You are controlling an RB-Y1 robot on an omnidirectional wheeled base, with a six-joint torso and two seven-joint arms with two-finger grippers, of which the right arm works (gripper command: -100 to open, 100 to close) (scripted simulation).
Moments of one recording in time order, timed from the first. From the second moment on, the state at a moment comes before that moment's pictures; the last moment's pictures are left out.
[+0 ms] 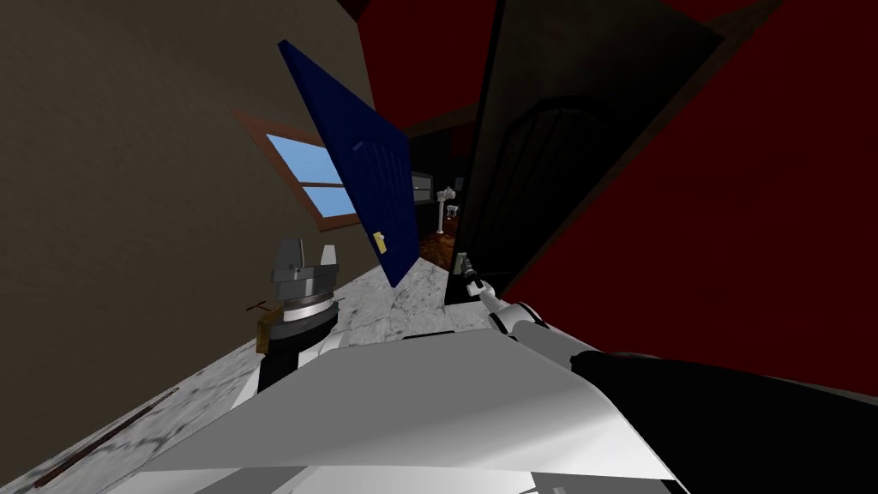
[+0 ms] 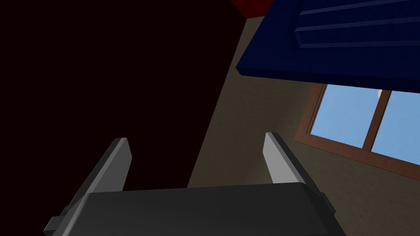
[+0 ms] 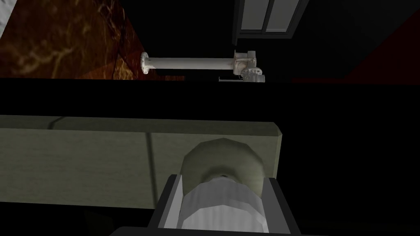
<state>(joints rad) -0.49 -0.30 0.12 -0.56 -0.14 -0.55 -0.24</state>
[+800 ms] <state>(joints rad) -0.49 -0.32 0.20 -0.55 -0.12 -0.58 -0.31</state>
